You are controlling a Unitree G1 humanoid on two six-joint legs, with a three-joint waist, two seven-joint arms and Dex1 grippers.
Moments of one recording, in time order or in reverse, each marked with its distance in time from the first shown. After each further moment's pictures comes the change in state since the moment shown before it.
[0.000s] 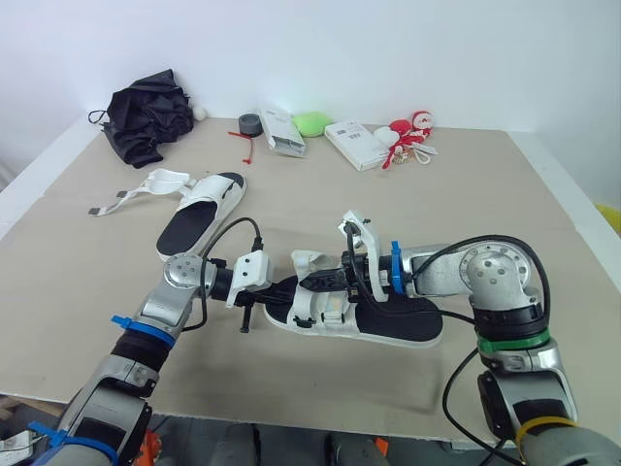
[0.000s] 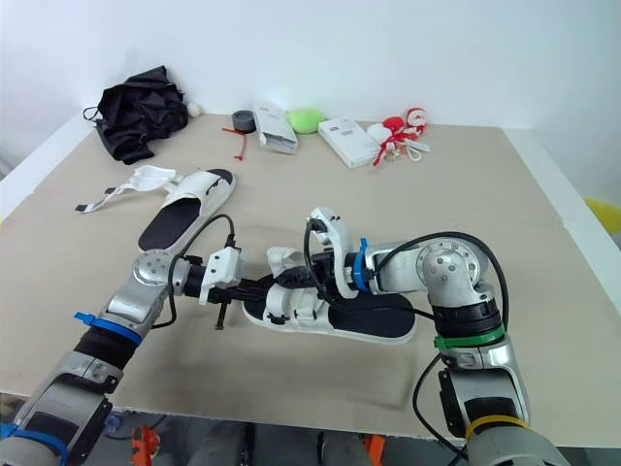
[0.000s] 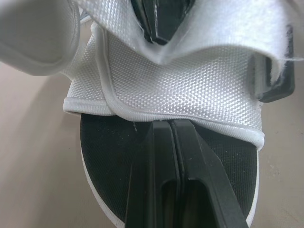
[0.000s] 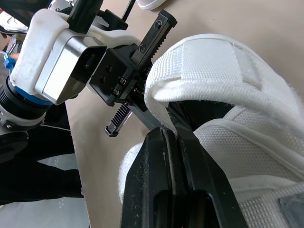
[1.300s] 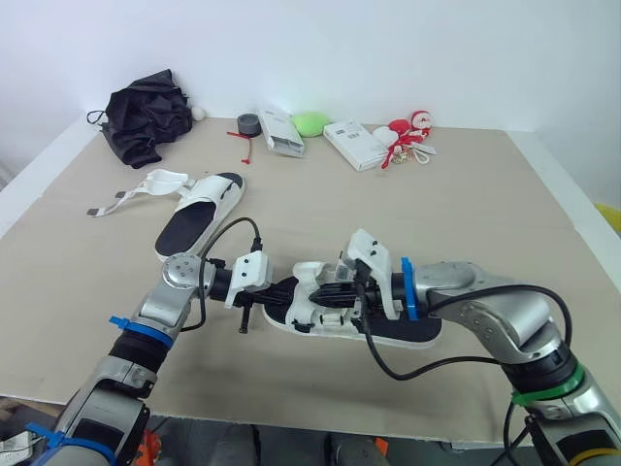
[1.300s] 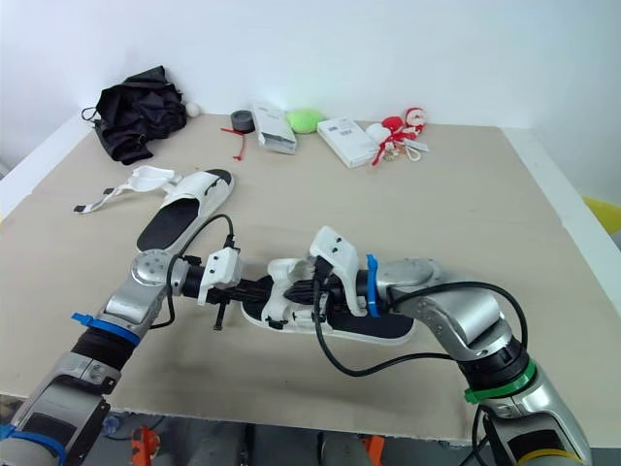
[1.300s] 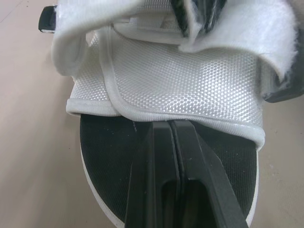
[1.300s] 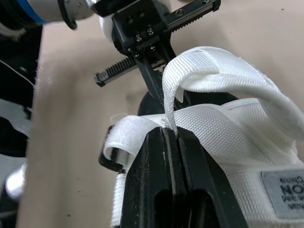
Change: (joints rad) left arm 0.006 0.011 0.000 -0.017 0.000 0.010 -0.002; right arm 0.148 -0.201 0.251 -0.269 -0.506 -0.492 0.442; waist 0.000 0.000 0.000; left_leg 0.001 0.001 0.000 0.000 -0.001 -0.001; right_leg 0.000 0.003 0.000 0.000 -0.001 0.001
